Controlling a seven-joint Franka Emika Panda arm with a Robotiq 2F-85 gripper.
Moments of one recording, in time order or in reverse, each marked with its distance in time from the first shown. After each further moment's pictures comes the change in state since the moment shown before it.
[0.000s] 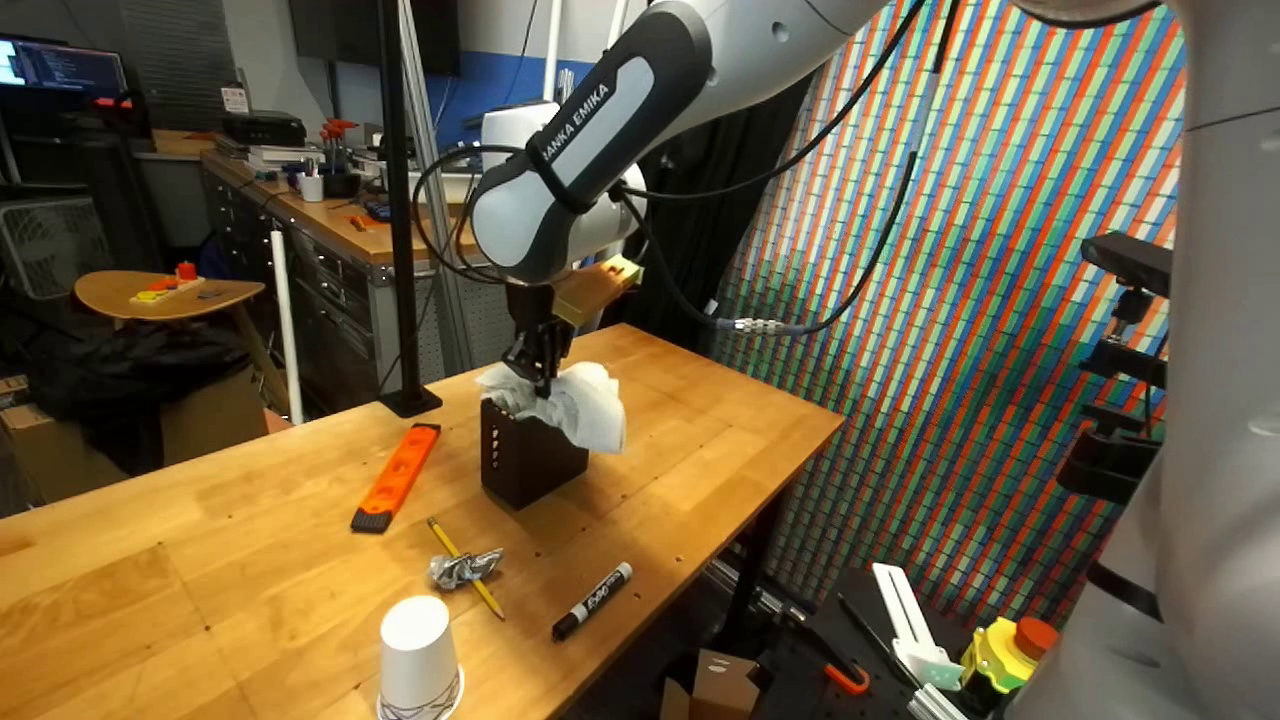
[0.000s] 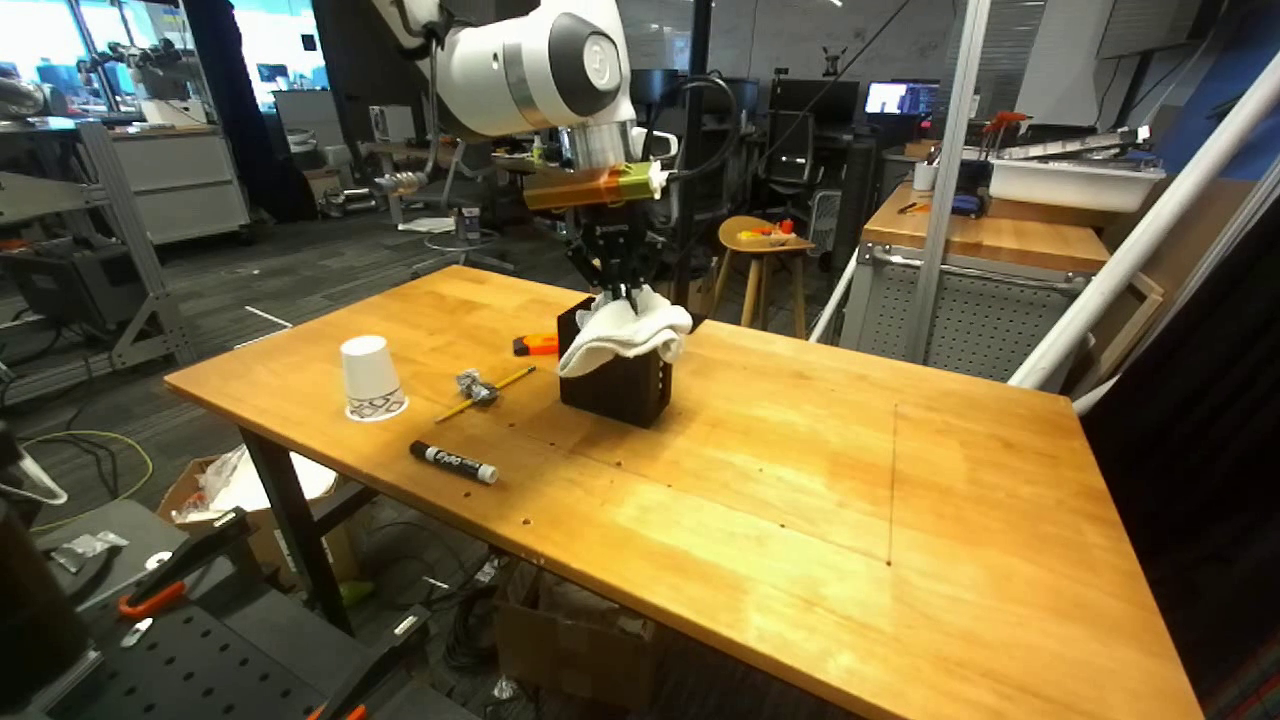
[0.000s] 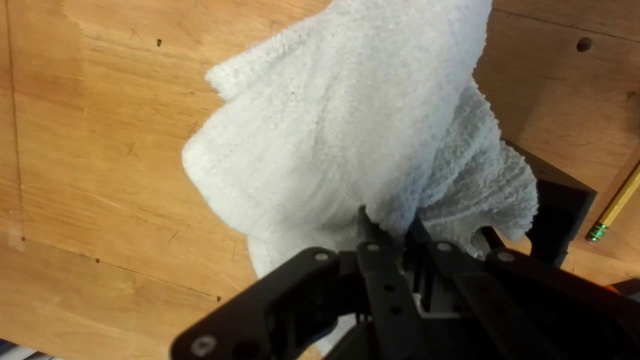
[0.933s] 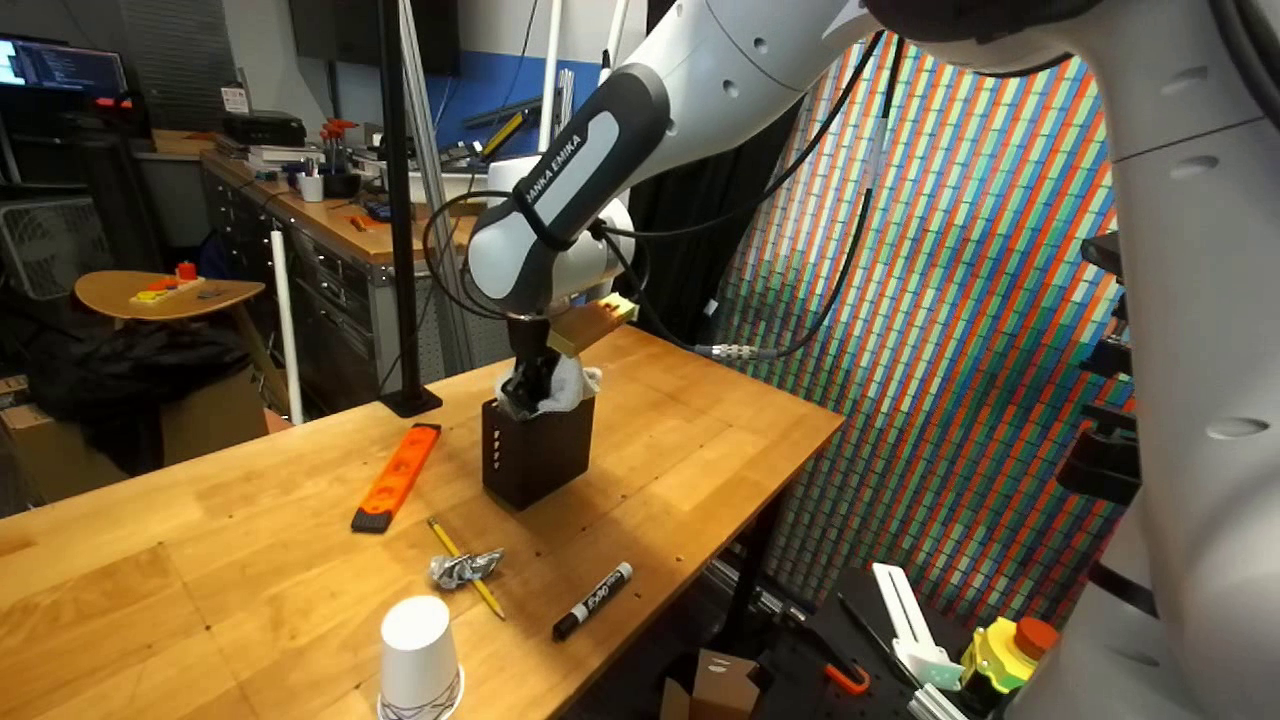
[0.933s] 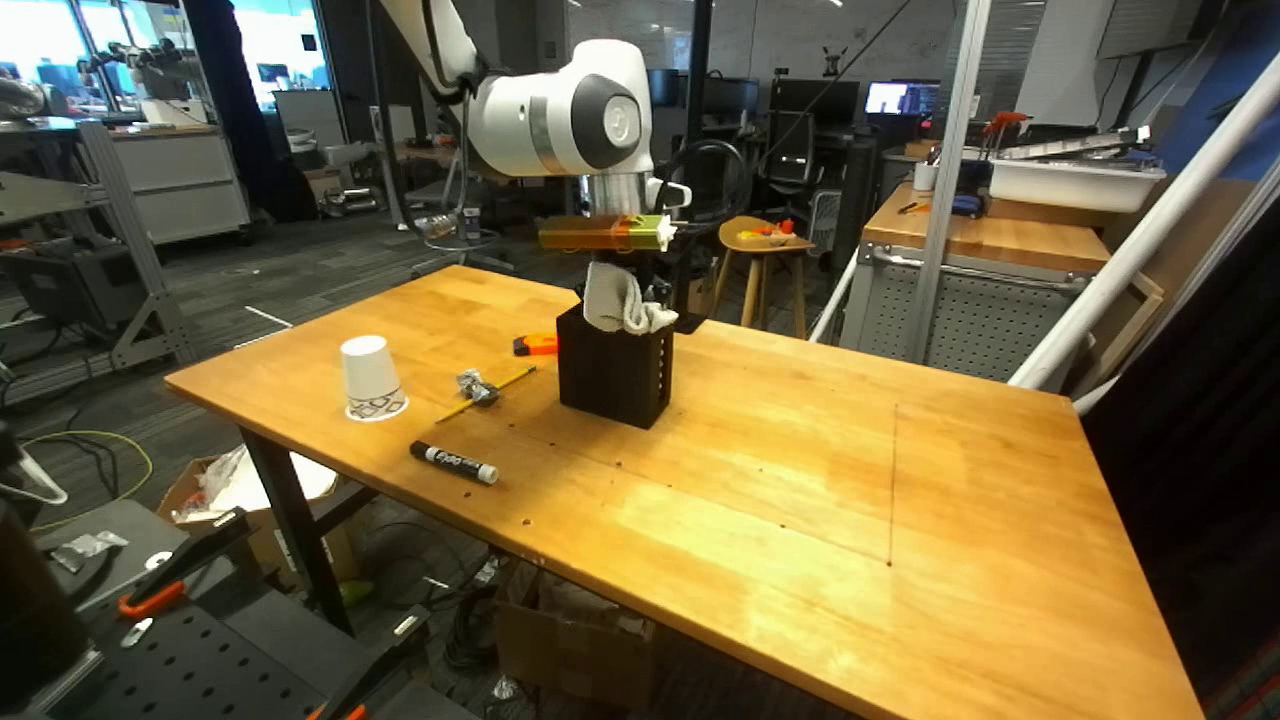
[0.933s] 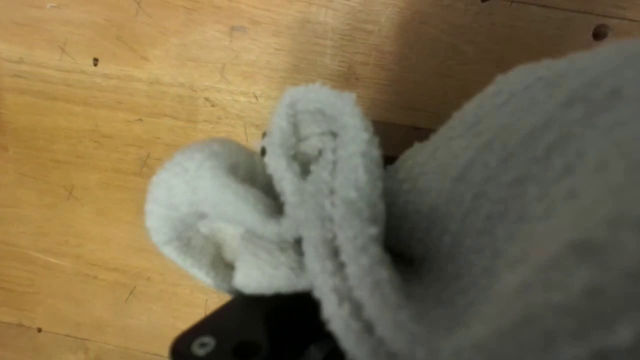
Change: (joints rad) arm -0.022 0.129 0.001 0.067 0.084 0.001 -0.015
